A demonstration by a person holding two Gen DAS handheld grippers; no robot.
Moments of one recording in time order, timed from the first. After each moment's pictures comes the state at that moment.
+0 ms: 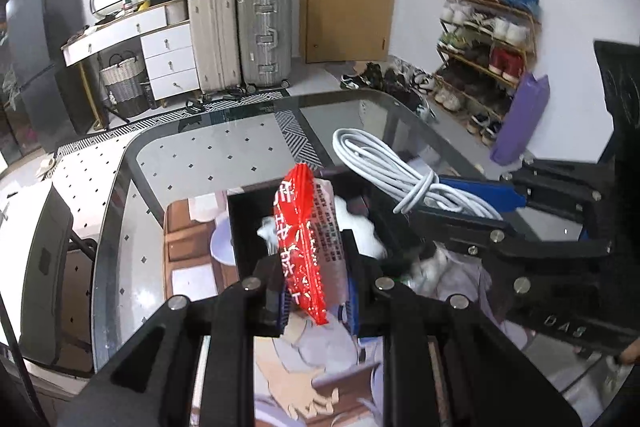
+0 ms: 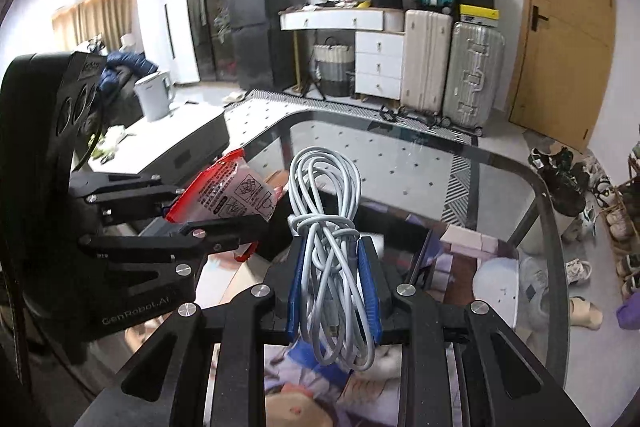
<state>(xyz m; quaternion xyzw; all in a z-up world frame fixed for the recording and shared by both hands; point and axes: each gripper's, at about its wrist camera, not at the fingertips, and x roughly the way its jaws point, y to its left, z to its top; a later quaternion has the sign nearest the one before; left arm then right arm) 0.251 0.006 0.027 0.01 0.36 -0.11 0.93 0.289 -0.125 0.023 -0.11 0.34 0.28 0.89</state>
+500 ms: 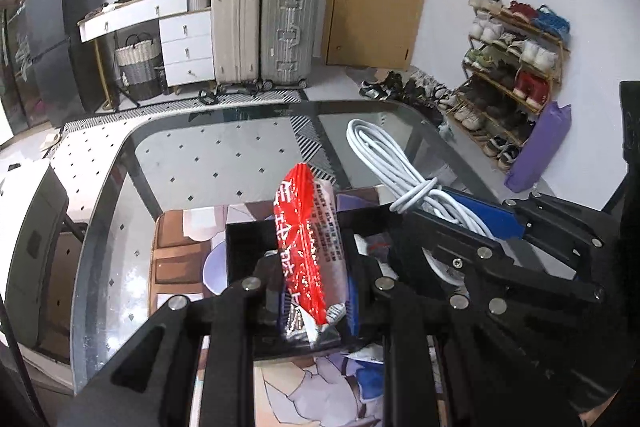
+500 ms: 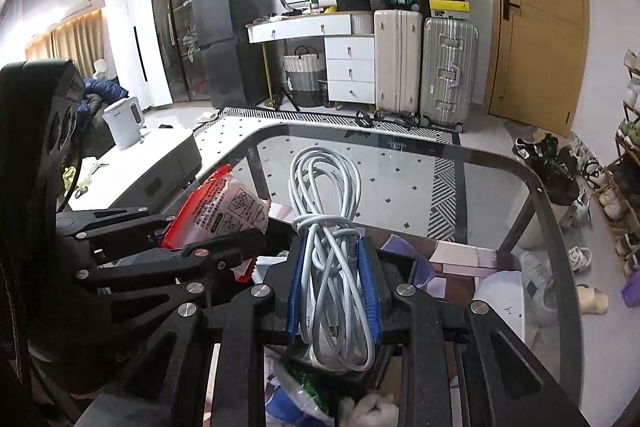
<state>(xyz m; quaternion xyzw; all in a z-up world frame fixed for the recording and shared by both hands) 0.309 0.012 0.002 -0.03 0.37 -0.07 0.92 0.345 -0.117 -0.002 -0.07 0.34 0.24 0.91</state>
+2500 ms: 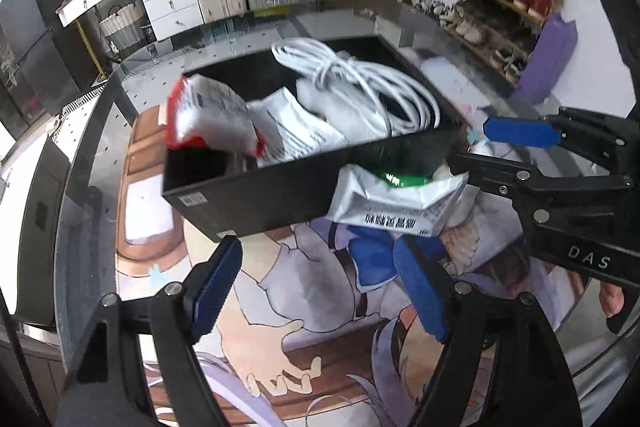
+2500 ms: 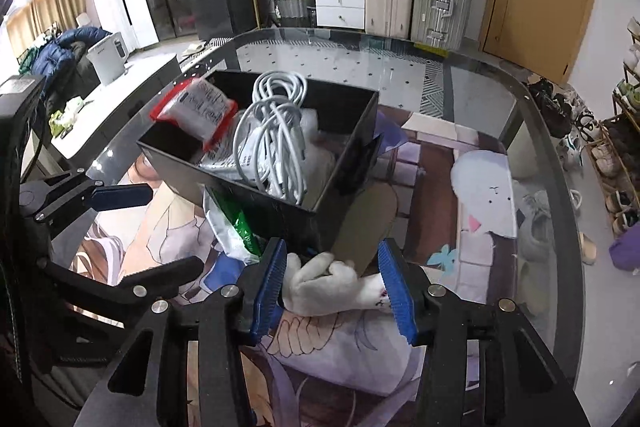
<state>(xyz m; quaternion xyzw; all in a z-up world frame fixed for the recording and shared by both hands) 0.255 -0.030 -0.071 0.04 0.48 -0.08 0.87 0.314 -0.174 -0.083 -0.11 0.45 0.22 0.86</state>
